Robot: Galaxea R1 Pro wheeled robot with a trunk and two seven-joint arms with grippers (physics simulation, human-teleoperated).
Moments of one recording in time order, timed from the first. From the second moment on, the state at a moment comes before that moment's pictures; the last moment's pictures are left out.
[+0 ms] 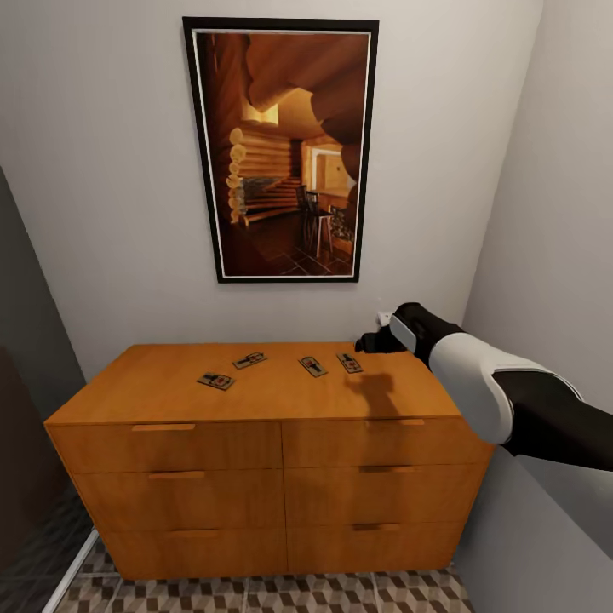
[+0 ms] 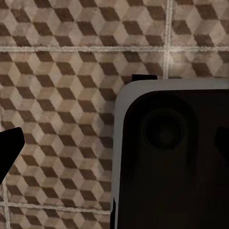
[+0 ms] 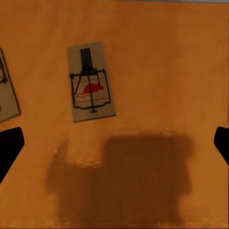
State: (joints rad) left arm 0.03 0.05 0.06 -0.05 -0.02 -0.29 0.05; right arm -1.46 0.06 -0.02 -0.05 0.04 0.68 0.06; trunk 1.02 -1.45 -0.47
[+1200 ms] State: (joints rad) left arm 0.03 0.05 0.06 -0.05 -0.02 -0.29 0.05; right arm -1.46 0.05 -0.01 -0.34 0.04 0.98 0.01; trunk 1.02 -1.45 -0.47
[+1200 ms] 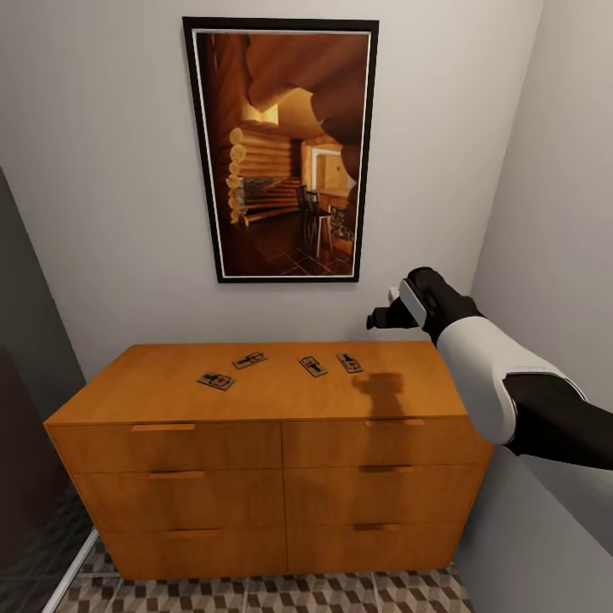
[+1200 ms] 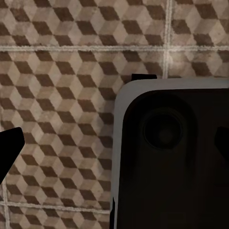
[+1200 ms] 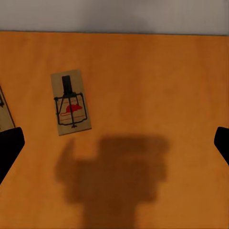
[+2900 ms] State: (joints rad) left arm 0.03 0.05 0.06 -0.05 -0.02 -0.29 0.05; right arm -1.46 0.05 -0.01 -0.24 0.03 0.96 0.02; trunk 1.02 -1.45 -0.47
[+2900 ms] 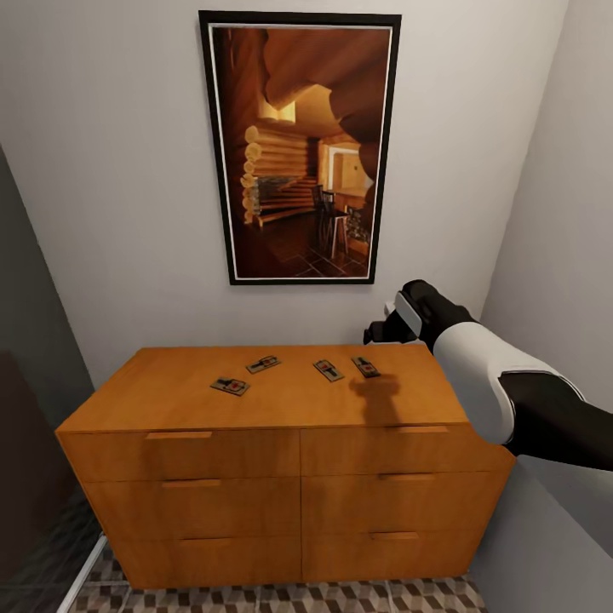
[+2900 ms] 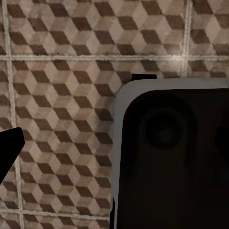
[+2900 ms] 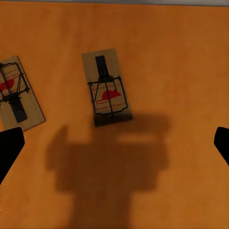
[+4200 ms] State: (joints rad) left arm 0.03 0.05 0.06 -0.05 -0.02 -0.29 0.05; right arm -1.46 0.05 -0.01 -0.09 0.03 0.82 0.02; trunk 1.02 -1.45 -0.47
